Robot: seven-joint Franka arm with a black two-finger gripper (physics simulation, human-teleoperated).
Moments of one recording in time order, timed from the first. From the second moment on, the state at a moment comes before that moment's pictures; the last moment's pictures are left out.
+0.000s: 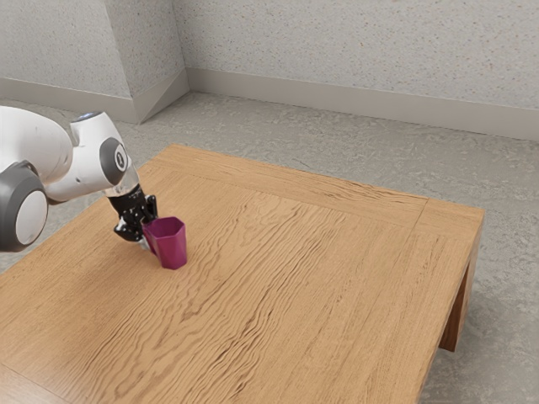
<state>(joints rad) -0.10 0.53 0.48 -1.78 -0.51 2.19 -1.04</state>
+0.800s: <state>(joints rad) -0.21 0.26 0.50 -2.07 -1.04 2.20 -0.77</state>
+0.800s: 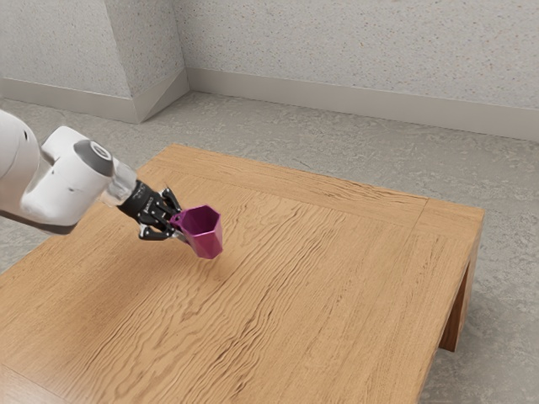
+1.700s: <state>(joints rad) -0.22 0.27 0.50 -2.23 -1.29 2.15 -0.57</state>
